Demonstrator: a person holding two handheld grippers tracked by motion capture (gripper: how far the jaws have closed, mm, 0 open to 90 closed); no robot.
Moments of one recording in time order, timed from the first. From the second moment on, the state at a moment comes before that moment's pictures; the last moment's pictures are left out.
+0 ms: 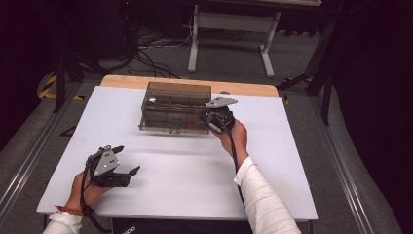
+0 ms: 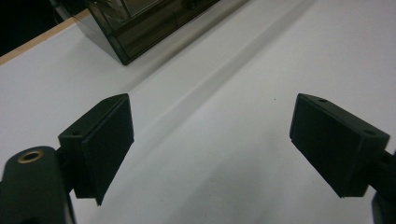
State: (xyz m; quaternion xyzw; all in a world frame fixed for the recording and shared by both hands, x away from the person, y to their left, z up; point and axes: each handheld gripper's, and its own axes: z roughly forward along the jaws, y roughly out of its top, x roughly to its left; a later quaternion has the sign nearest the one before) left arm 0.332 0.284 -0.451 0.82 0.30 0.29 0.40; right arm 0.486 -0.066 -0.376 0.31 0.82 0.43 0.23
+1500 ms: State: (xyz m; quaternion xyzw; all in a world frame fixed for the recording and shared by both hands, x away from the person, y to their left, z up) left arm 0.334 0.284 -0.451 0.81 0.31 0.29 0.39; right arm 0.425 -0.114 -0.369 0.28 0.73 0.53 0.33
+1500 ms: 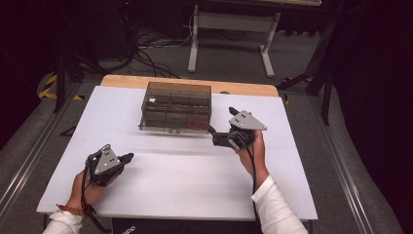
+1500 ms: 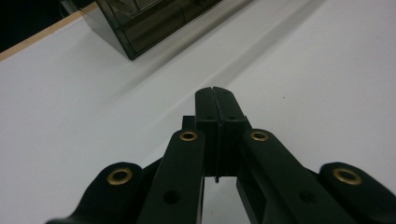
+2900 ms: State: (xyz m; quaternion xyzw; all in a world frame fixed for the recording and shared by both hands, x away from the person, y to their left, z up) left arm 0.333 0.285 -0.450 0.81 0.31 0.30 0.39; right arm 0.366 -0.184 -0.401 0.27 0.71 0.52 0.37
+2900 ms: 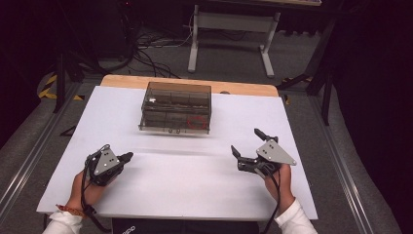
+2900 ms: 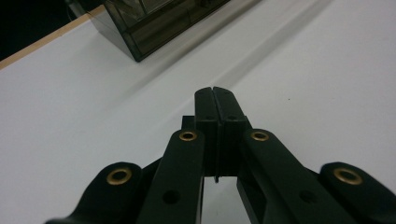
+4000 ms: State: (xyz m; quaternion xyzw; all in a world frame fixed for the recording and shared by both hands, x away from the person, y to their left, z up) left arm 0.334 0.277 -0.448 0.81 0.31 0.30 0.40; right arm 0.339 -0.216 -0.438 0.30 0.72 0.51 0.36
